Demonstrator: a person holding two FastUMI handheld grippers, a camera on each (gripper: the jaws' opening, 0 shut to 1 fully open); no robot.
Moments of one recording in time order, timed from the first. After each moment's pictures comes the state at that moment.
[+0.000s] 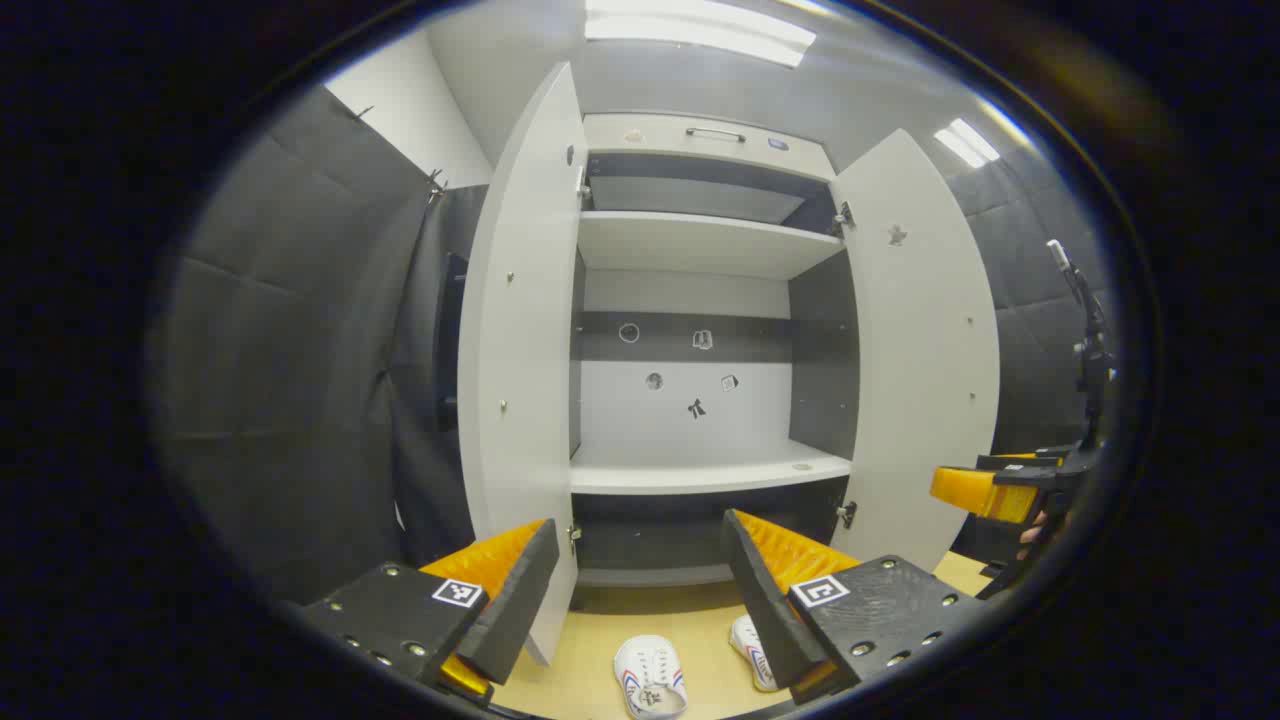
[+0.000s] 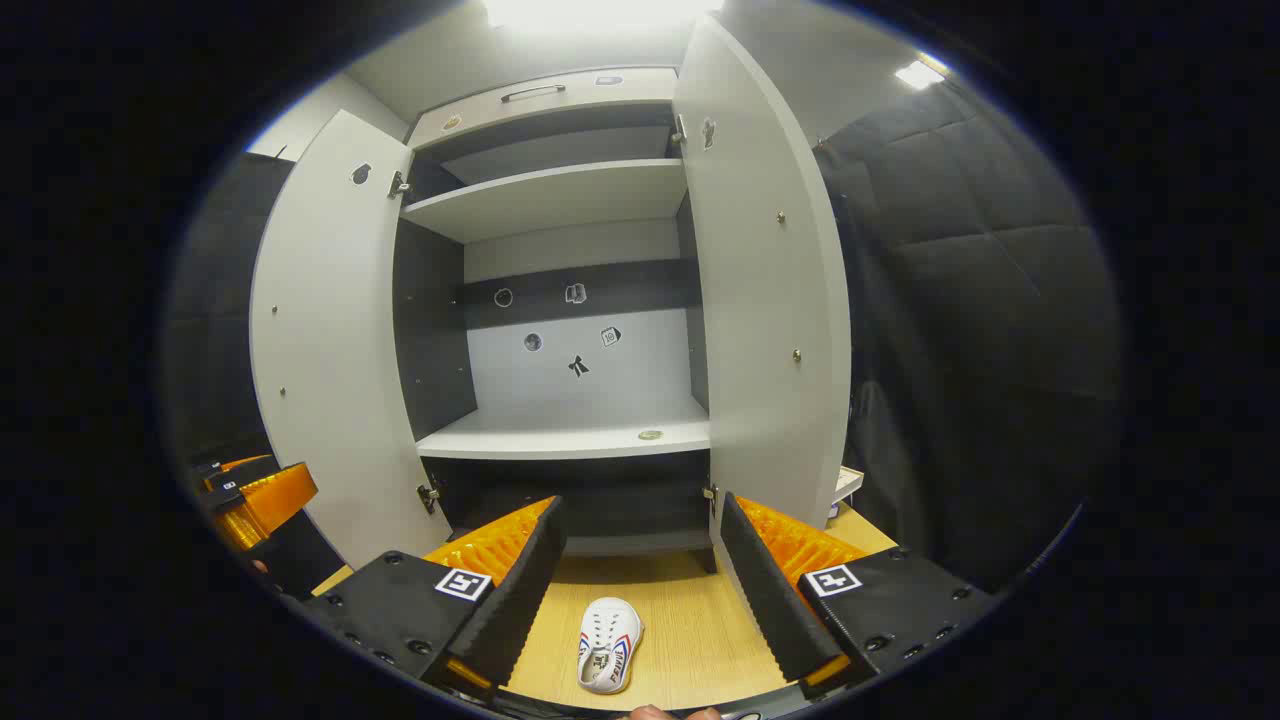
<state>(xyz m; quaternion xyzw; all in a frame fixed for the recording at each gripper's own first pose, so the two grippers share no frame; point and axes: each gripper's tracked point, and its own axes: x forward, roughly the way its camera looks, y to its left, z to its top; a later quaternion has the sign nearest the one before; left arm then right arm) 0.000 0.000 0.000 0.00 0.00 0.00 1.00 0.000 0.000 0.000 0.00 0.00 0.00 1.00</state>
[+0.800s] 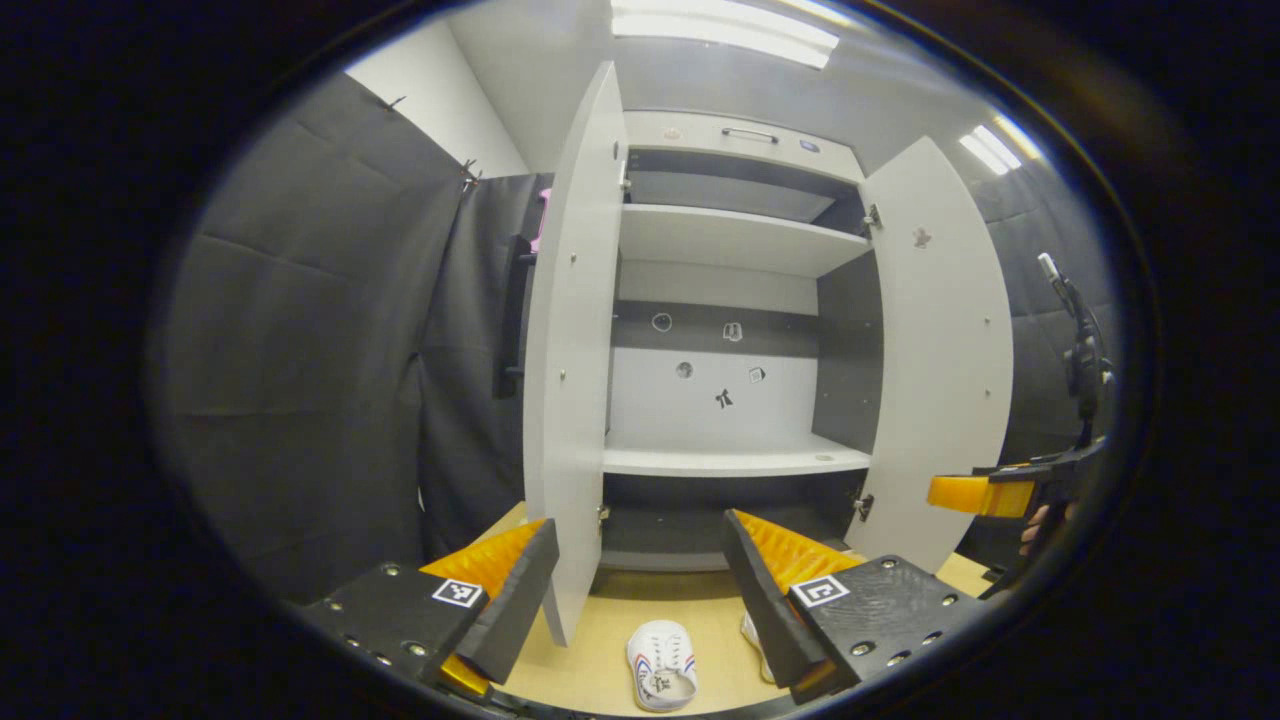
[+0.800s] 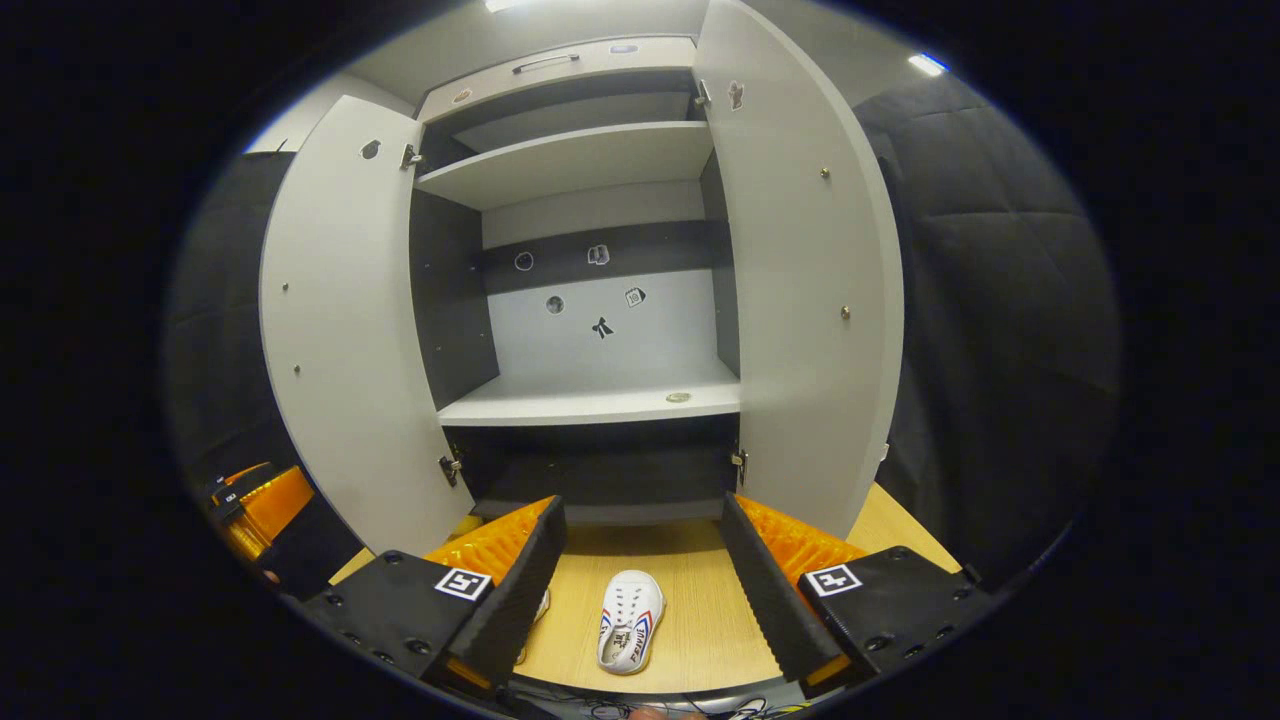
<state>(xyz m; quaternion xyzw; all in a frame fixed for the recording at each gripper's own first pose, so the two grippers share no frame) -0.027 0.027 -0.016 -0.02 0.01 0.04 1.00 0.006 0.020 -0.023 0.00 0.06 0.03 1.00</state>
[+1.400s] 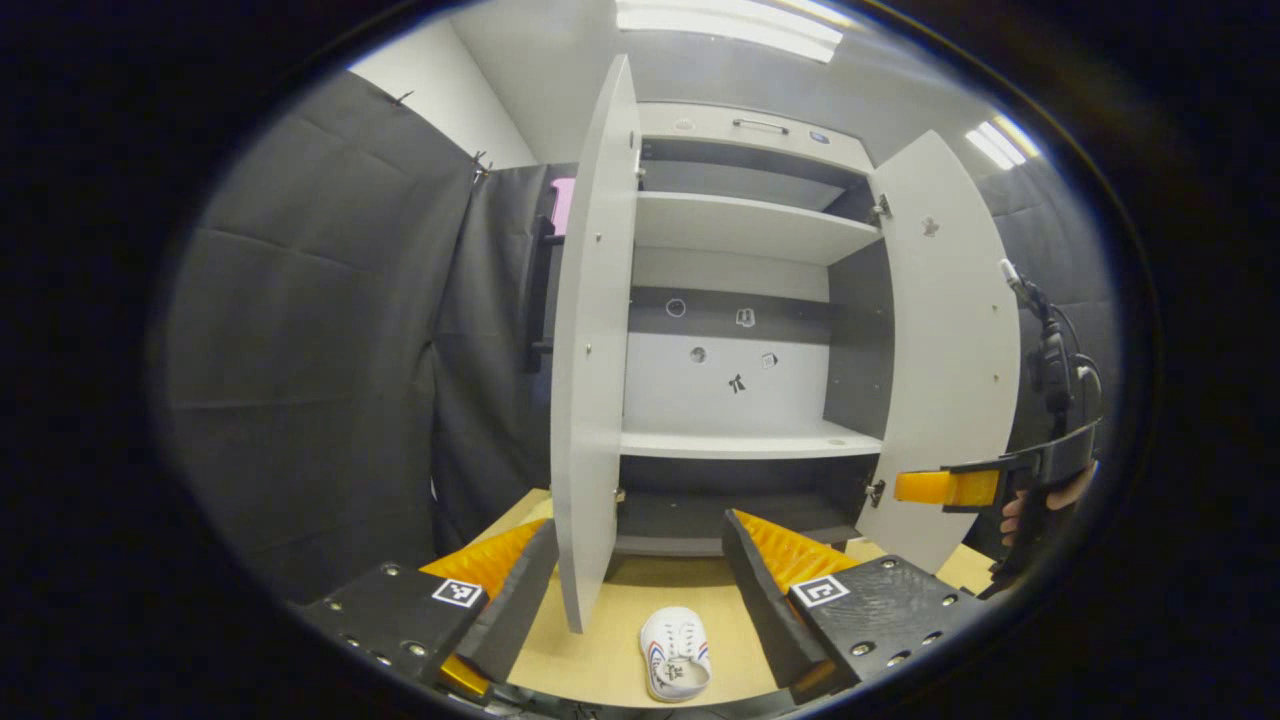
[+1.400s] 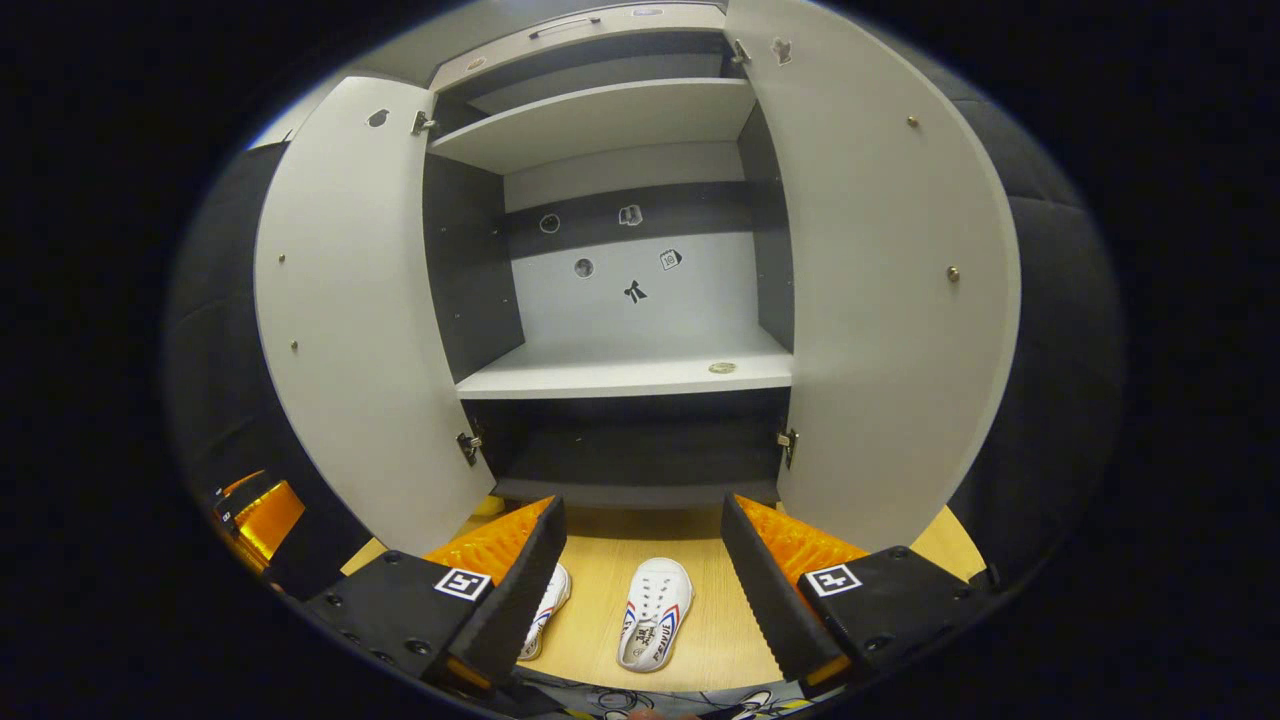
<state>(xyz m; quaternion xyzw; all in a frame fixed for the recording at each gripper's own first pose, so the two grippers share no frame) -0.039 0.041 -0.037 -0.02 0.03 0.05 1.00 0.045 0.057 -0.051 -0.01 0.12 0.09 0.99</state>
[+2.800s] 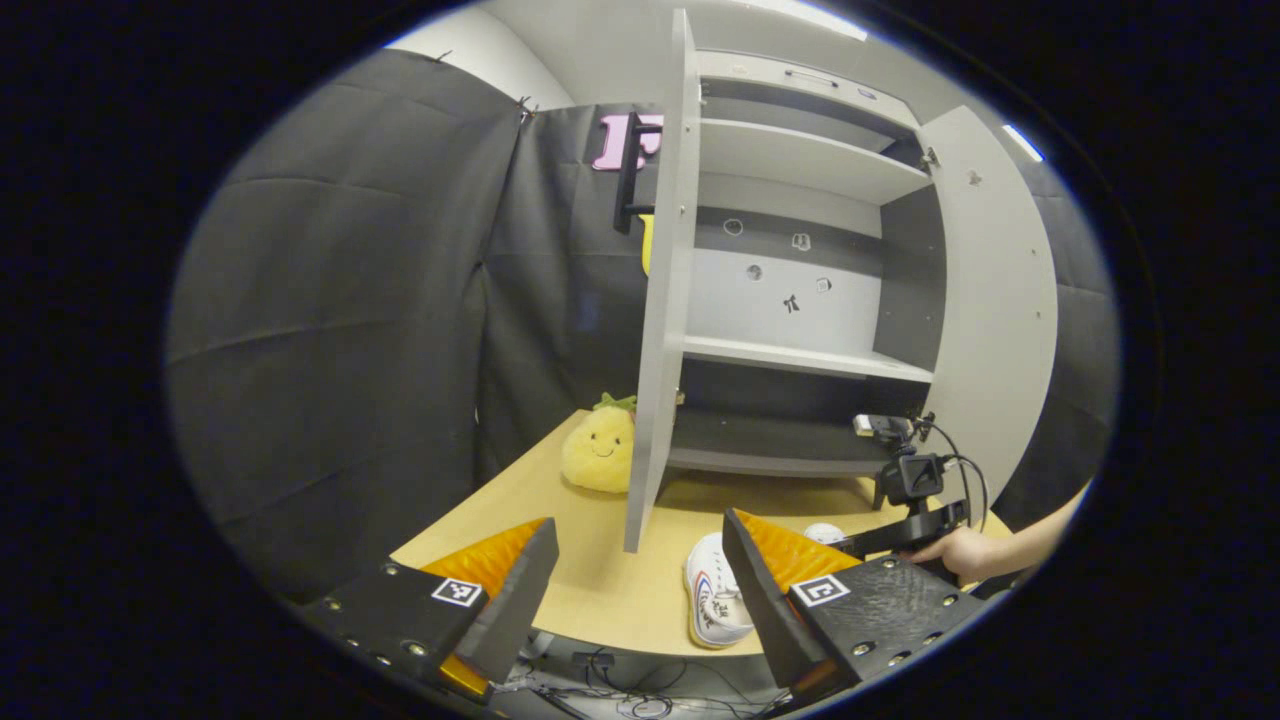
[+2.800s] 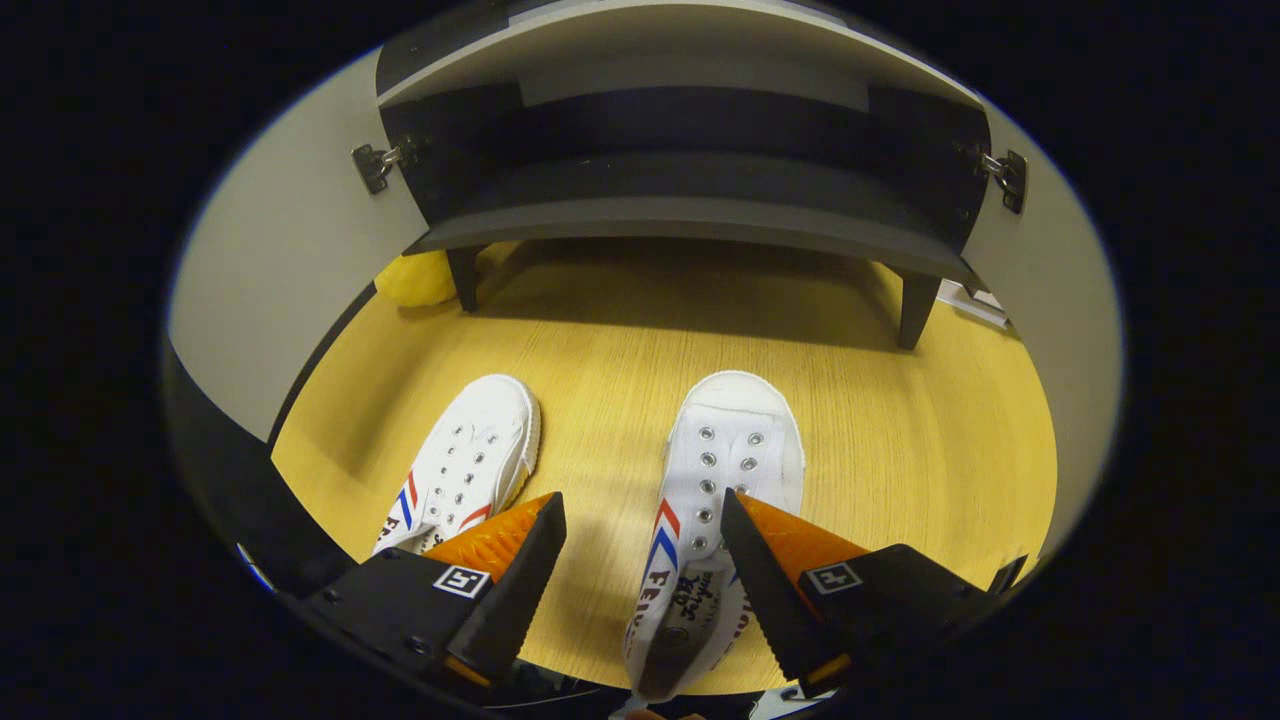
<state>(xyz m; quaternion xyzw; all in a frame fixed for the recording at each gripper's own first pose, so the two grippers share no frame) -0.080 0.082 -0.128 -0.05 0.13 0.11 0.98 0.125 0.096 -0.342 -0.06 0.42 0.11 0.90</state>
